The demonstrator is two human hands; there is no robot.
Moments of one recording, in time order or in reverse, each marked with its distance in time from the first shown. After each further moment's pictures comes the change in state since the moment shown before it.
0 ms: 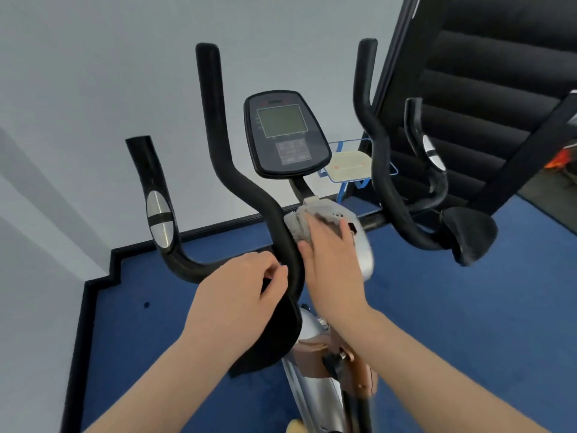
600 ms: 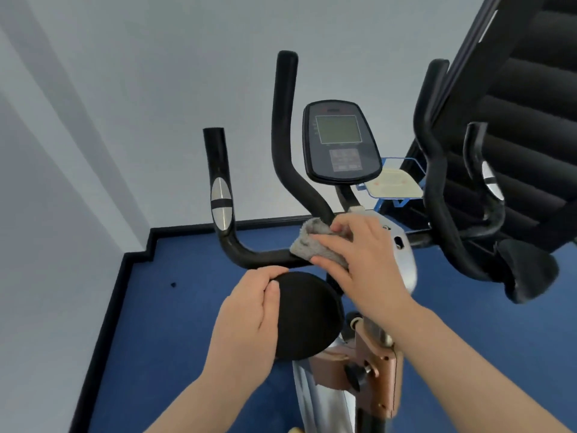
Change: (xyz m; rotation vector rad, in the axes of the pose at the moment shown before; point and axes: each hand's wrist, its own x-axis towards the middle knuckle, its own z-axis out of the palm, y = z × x) left_hand -0.054 -0.023 0.013 -0.478 0.254 -0.227; right_hand 0.011 -0.018 -0.016 -0.010 -0.104 -0.383
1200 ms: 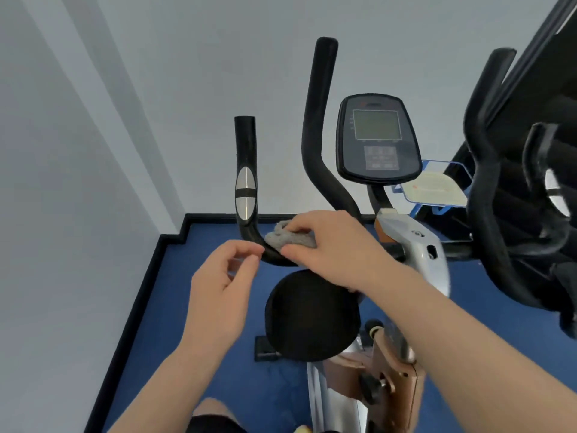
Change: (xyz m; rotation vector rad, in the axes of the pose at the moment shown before) left_hand 0.020 -0.016 -0.025 -0.147 0.258 -0.121; right_hand 0.057 -0.041 0.002 0.258 -0.477 0.016
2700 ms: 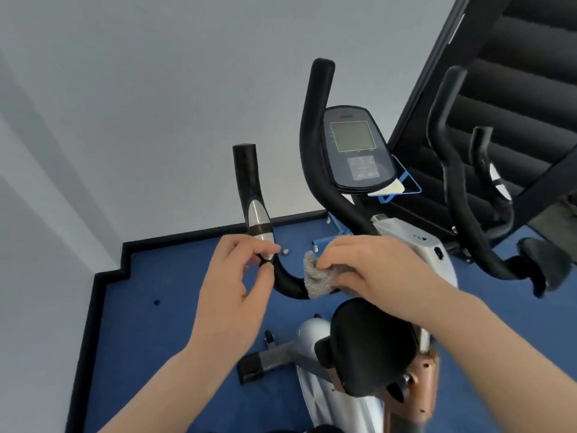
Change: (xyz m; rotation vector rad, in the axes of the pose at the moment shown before) left_hand 0.074 -0.009 -0.037 -0.029 -0.271 0.306; right_hand -0.003 -0.022 -0.005 -0.296 -0.036 0.083
